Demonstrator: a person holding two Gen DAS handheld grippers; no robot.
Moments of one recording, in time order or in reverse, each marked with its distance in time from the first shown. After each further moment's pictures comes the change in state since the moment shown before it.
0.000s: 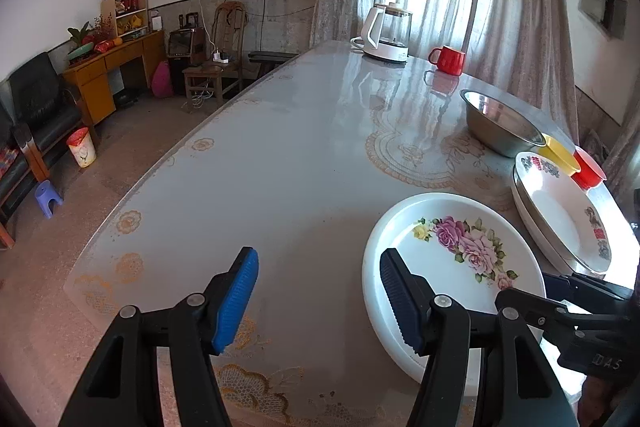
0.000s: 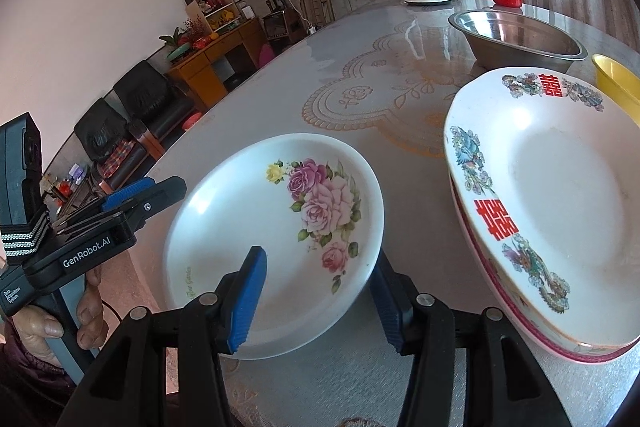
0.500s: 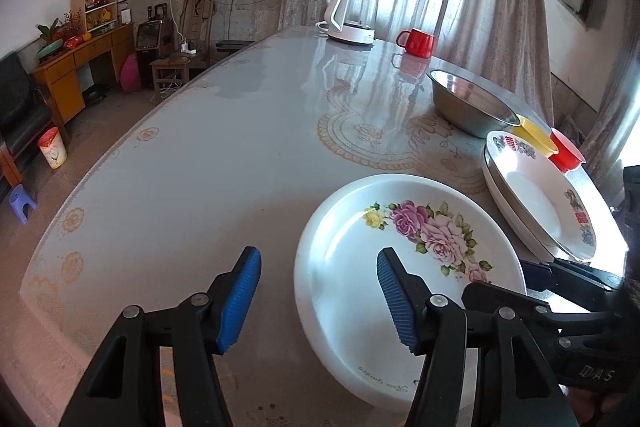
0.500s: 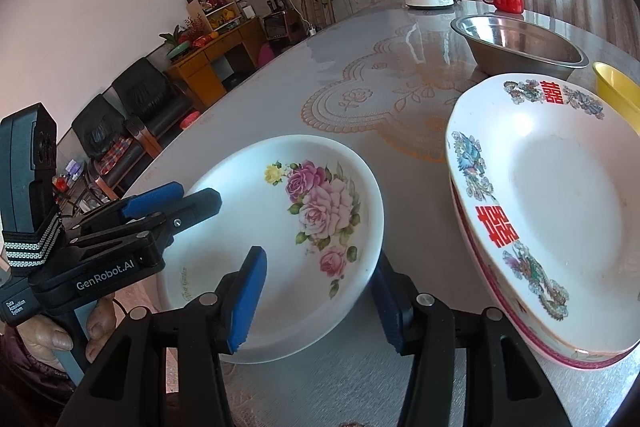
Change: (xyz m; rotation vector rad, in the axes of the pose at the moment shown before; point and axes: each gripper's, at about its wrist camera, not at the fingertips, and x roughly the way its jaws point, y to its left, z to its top) left arm 0.021 -0.025 -0.003 0.038 0.051 -0.116; right arm 0.001 0.001 0.001 -0.018 -0.004 -0.012
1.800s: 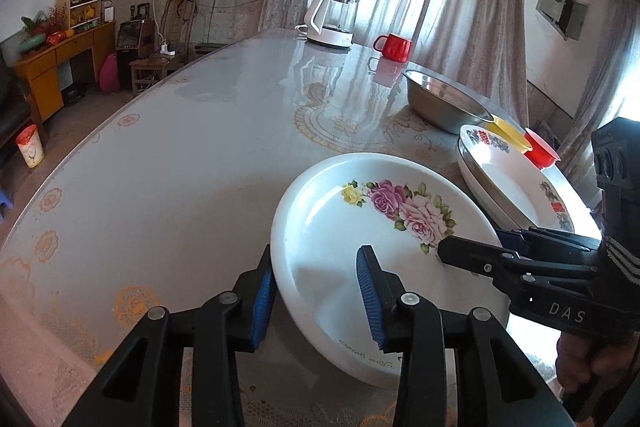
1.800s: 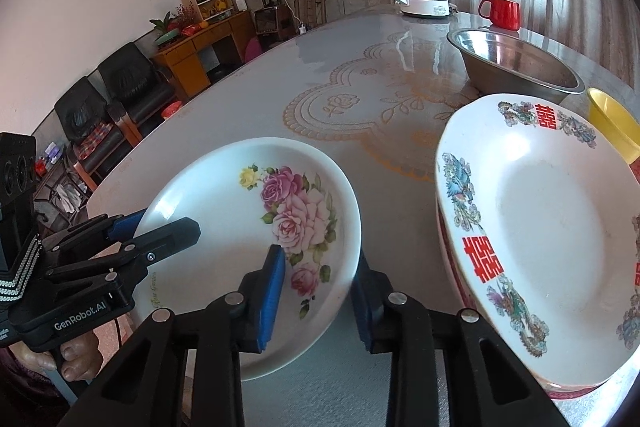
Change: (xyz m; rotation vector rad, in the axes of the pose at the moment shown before) left arm -0.008 0.004 -0.021 -0.017 -0.040 -0.086; right arm 0.005 0.001 0.006 -0.065 0.006 -0.091
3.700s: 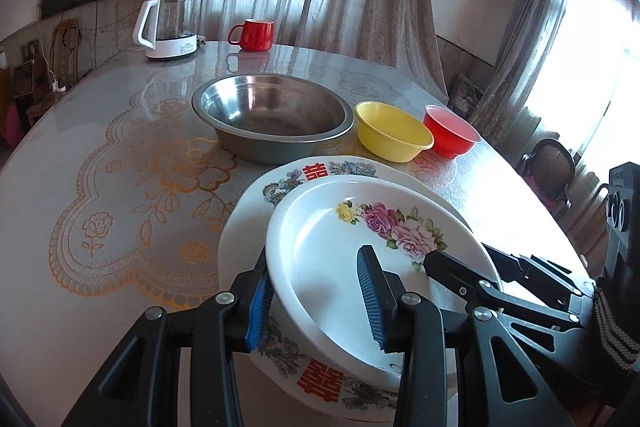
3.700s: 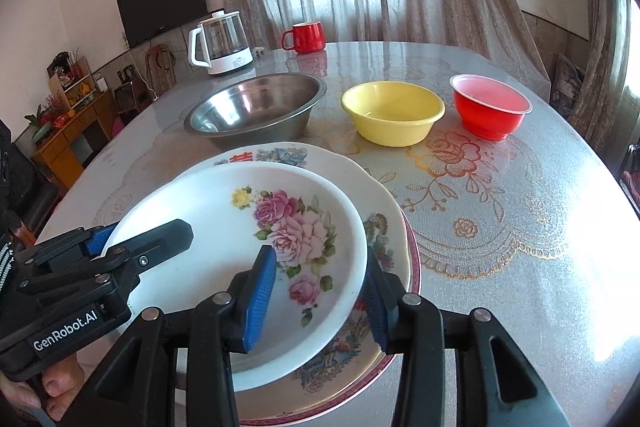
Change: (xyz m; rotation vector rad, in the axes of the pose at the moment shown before) left arm 0.077 -0.171 0.079 0.235 0.073 -0.281; right arm -0.083 -0.136 -0.005 0.330 -0.175 -0.430
